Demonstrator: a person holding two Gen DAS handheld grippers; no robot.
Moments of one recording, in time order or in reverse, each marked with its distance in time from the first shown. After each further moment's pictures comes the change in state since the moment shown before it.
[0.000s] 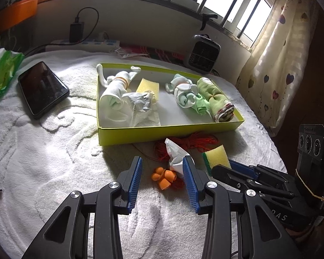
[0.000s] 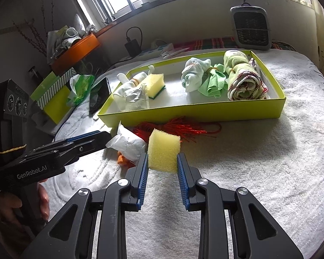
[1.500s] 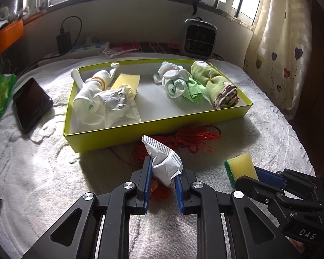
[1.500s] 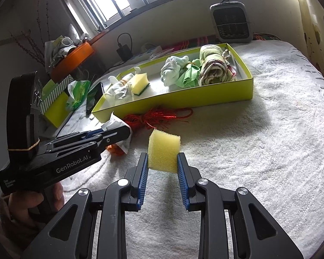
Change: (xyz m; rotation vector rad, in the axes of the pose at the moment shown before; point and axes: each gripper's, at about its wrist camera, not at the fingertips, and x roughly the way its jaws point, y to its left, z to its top) left arm 0.034 -0.042 -0.004 0.118 0.019 0.138; right arm -0.024 -0.025 -0.020 0.063 -0.024 0.008
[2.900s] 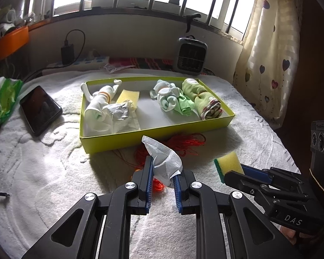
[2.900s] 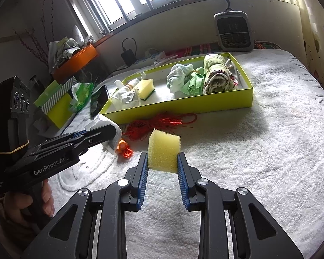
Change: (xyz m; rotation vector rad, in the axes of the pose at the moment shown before) left arm -0.044 0.005 -0.004 -0.002 -0.089 -0.053; right arm -0.014 0.011 0.000 -0.024 -0.038 -0.011
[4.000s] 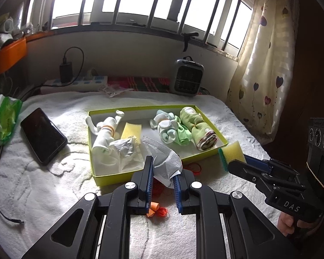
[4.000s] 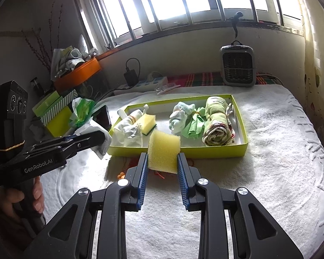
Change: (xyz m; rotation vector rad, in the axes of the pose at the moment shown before) left arm -0.018 0.017 0.046 -0.010 -0.057 -0.056; right arm -0.015 0.017 0.049 -0.090 -0.090 -0.052
